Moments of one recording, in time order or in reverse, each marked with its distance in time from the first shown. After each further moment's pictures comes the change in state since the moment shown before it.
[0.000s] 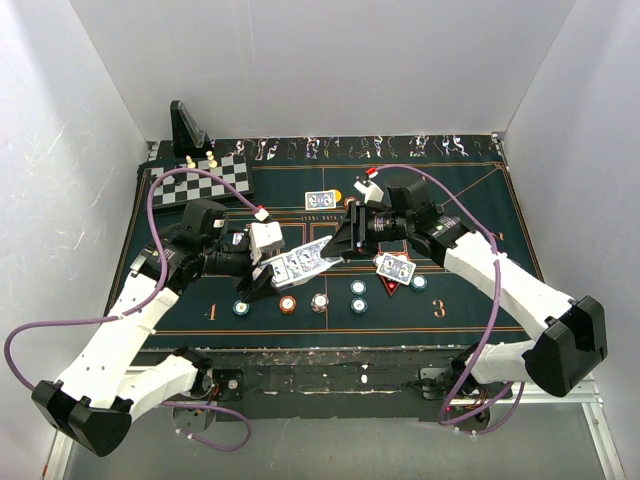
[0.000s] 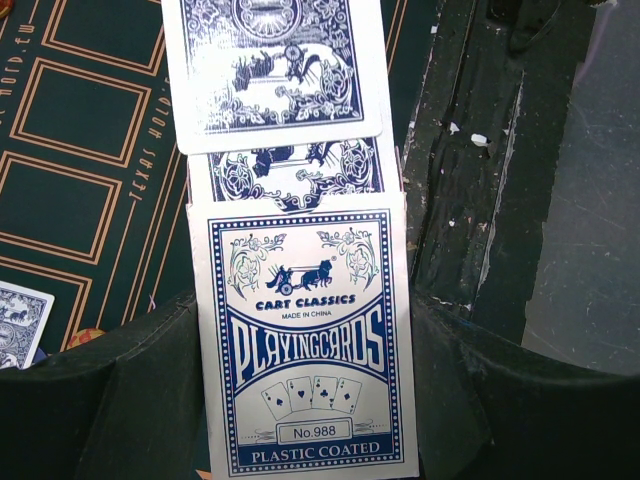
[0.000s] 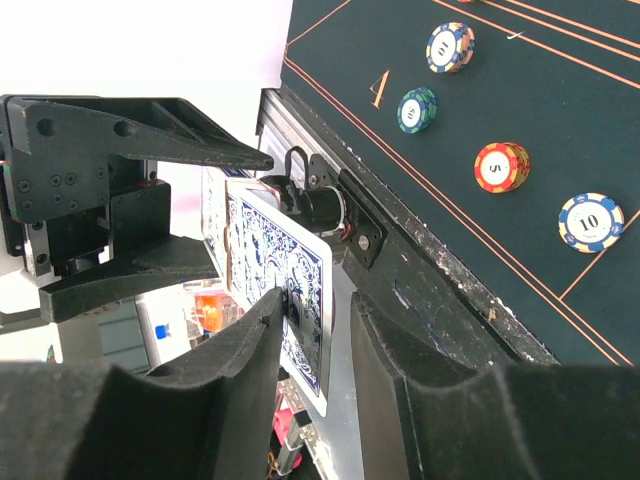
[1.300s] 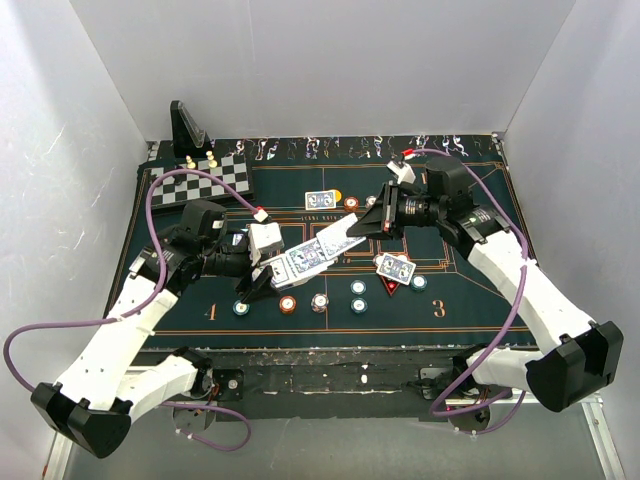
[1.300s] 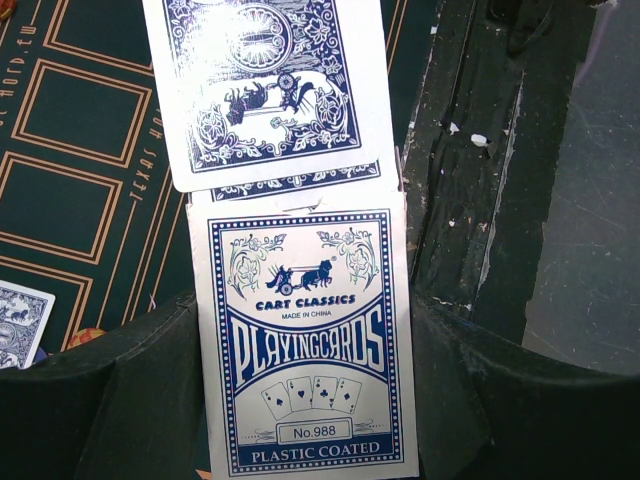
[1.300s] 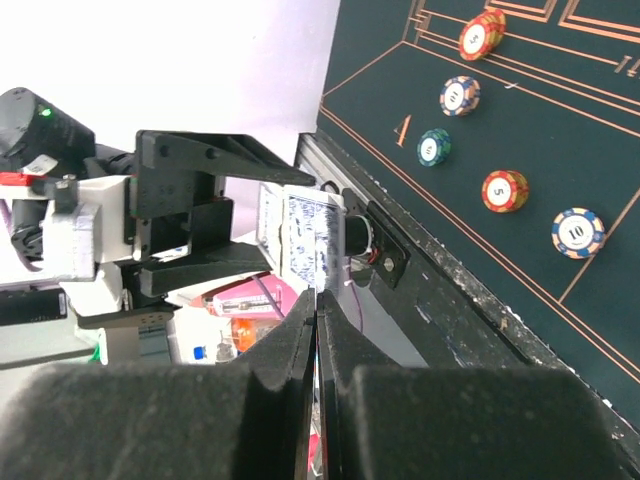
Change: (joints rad) left arm 0.000 -0.009 -0.004 0.001 0.000 0.000; right arm -0.195 -0.086 0.043 -0.074 -0.103 0.007
